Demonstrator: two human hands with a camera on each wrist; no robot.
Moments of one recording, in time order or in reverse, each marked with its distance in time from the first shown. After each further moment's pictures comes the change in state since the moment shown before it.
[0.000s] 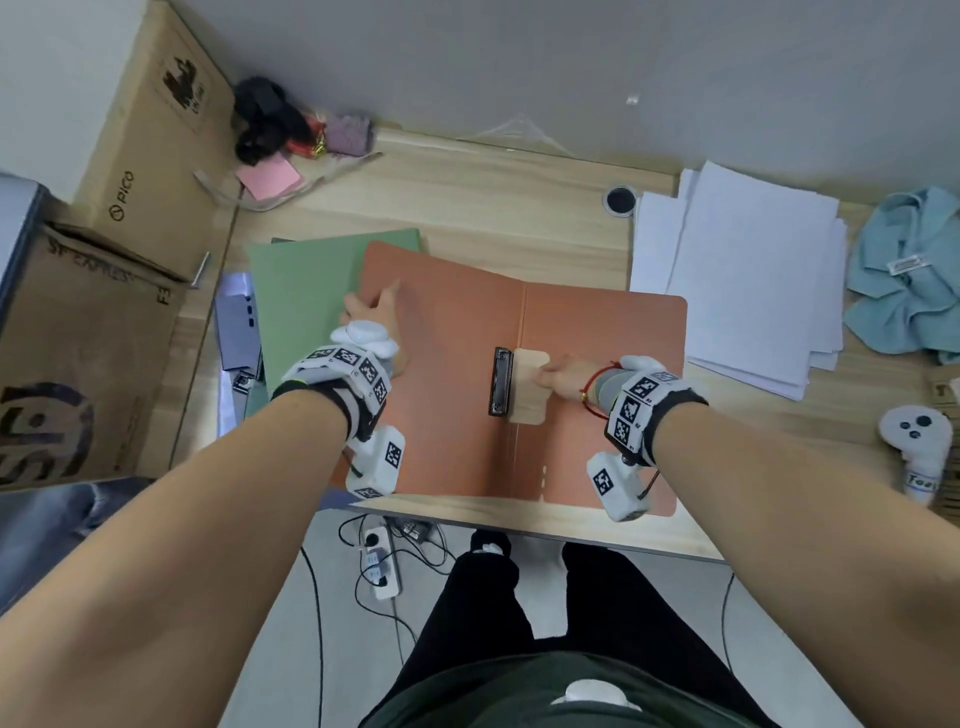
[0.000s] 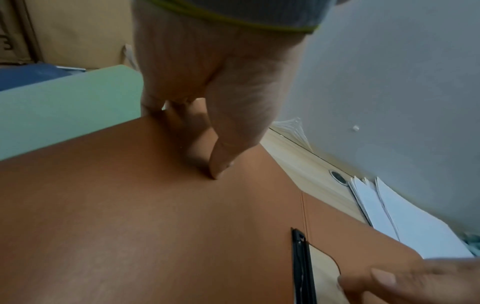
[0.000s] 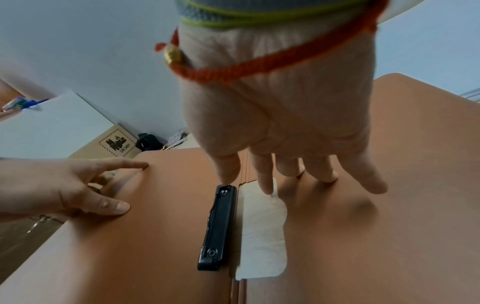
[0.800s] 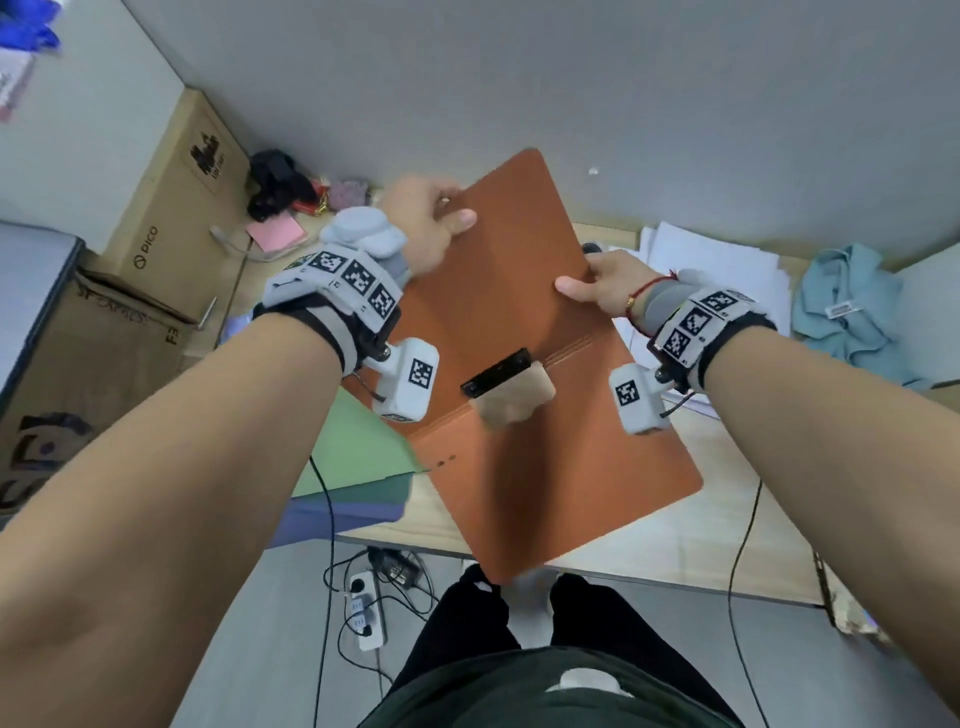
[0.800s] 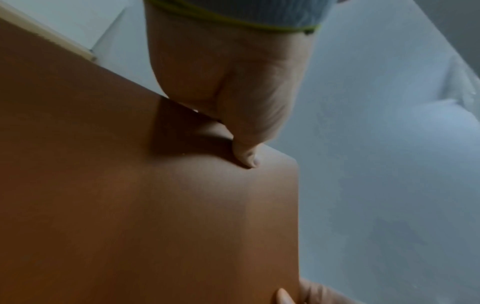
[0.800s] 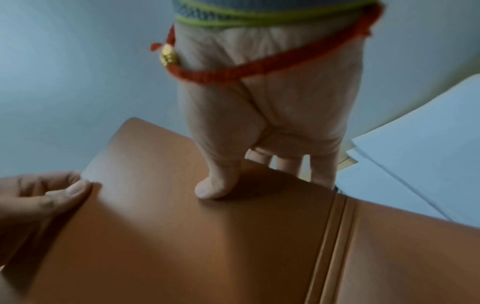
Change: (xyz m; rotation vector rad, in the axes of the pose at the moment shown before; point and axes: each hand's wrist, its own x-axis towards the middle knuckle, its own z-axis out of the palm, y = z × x) left_hand -0.034 0.126 -0.150 -0.240 0.262 0.453; right_hand -0.075 0.004 -0.152 0.315 0.393 -0.222
